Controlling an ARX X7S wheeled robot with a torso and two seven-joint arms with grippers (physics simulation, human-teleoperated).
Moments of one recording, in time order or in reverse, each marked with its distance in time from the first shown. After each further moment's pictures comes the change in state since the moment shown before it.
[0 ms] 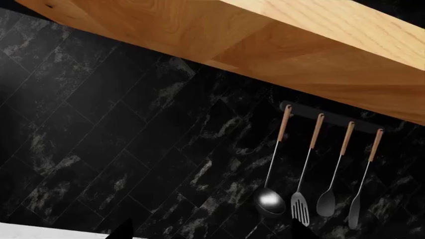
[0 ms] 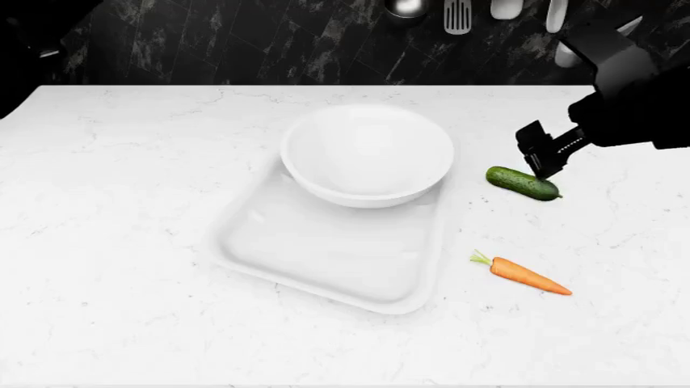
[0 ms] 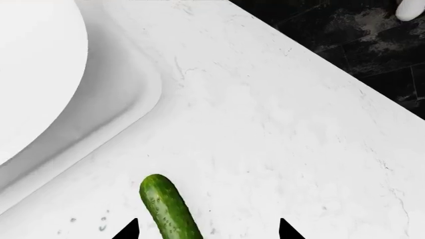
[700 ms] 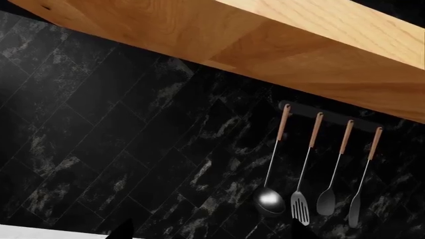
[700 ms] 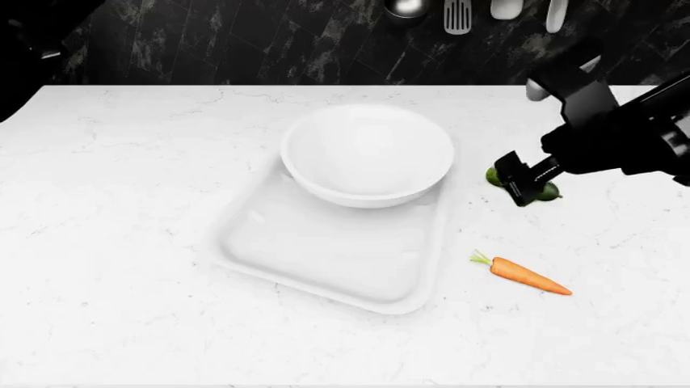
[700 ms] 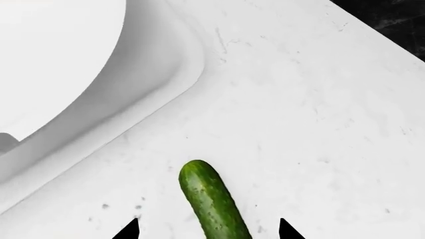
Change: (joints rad) left arm 0.002 0.003 -0.007 0.007 0.007 -0.010 -0.005; right arm -0.074 -0.029 -0.018 0.010 0.015 -0.012 -0.037
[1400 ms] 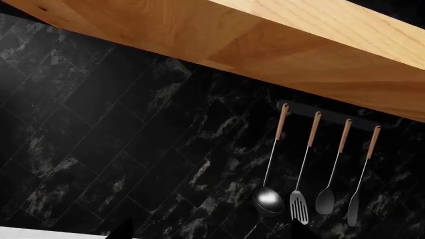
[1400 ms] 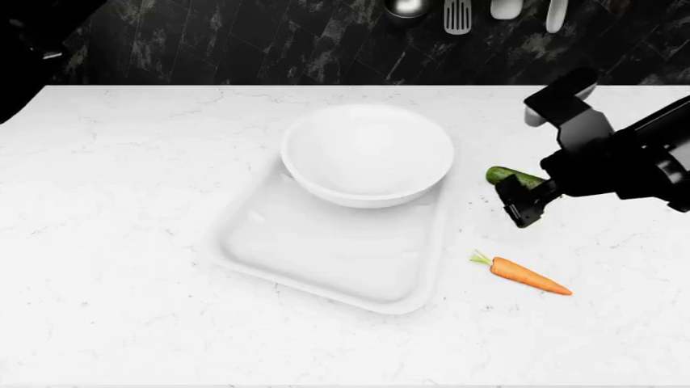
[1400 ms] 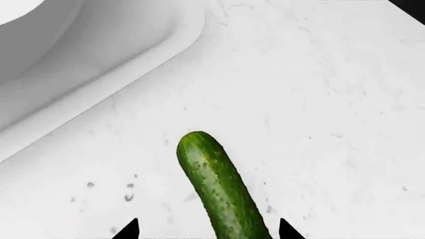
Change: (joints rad) left arm 0.002 0.004 -0.008 0.004 0.004 -0.010 -0.003; right arm -0.075 0.038 0.017 -0.061 0.023 0.012 0.080
